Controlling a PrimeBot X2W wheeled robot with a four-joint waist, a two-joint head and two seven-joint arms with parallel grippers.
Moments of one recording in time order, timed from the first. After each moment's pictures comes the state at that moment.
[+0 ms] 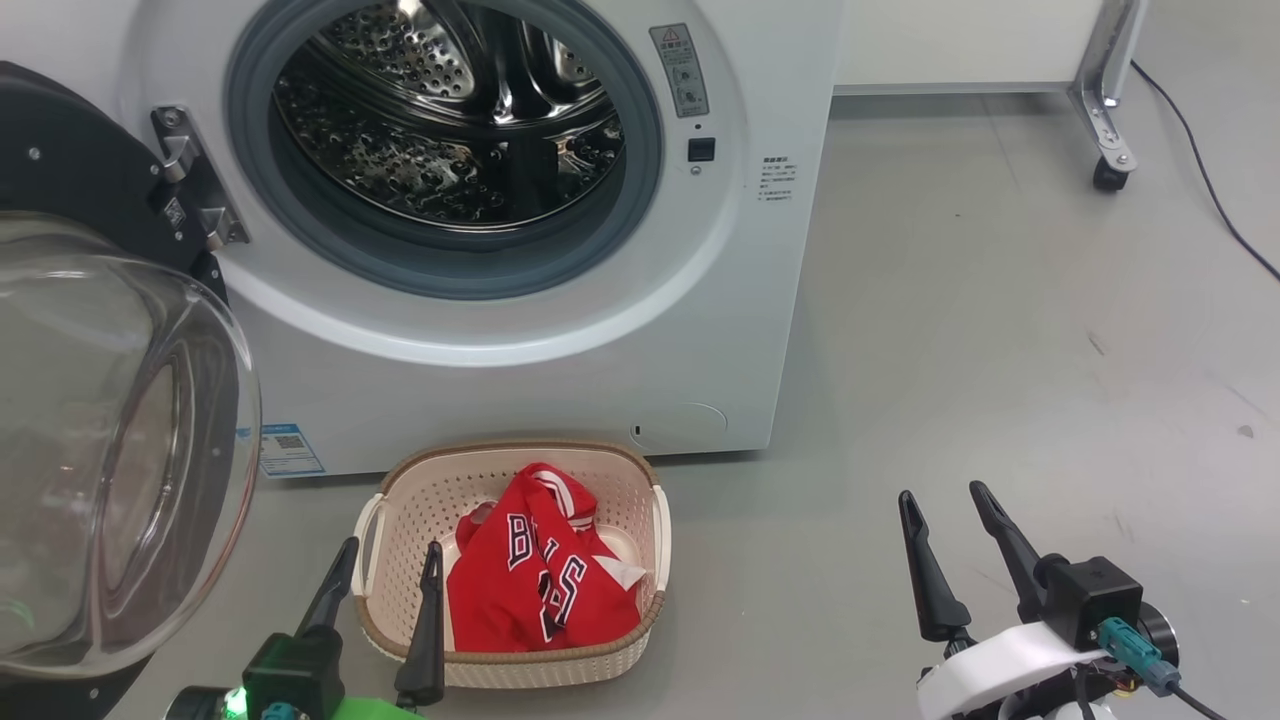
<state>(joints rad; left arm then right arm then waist) 0.13 0.08 -0.25 -0.03 -0.28 0.11 -0.12 0.05 -0.07 0.23 0.19 0.30 0.02 -0.25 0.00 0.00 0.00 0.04</state>
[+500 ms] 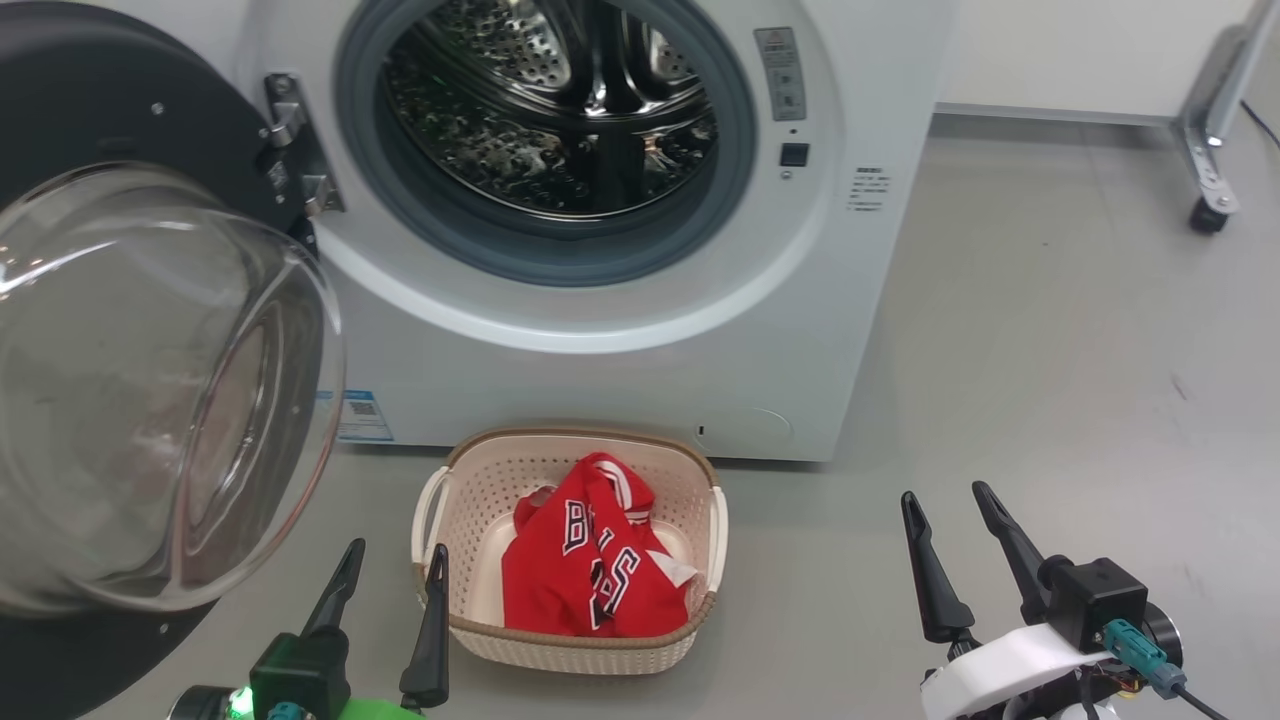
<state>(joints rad) 0.13 0.08 -0.26 -0.03 -0.27 0.11 -0.12 0.06 -0.07 0.22 0.18 0.30 0.02 -0.25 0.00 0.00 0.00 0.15</state>
